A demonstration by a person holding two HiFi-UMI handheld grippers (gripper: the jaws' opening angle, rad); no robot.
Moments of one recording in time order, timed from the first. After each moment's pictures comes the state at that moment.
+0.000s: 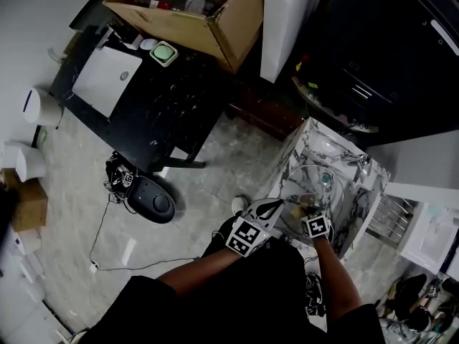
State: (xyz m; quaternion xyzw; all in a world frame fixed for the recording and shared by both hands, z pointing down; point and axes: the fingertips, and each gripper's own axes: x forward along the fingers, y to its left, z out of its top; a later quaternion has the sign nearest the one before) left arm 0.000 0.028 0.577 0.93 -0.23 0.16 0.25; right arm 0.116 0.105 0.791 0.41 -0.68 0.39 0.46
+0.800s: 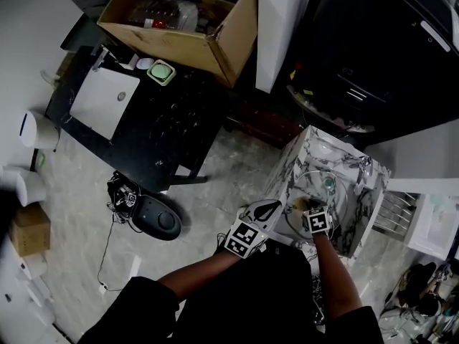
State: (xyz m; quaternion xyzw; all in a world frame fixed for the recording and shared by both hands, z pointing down) left arm -0.033 0.000 0.564 0.94 -0.20 0.15 0.24; right arm 0.097 0.042 0.755 0.50 -0.66 0.37 0.42
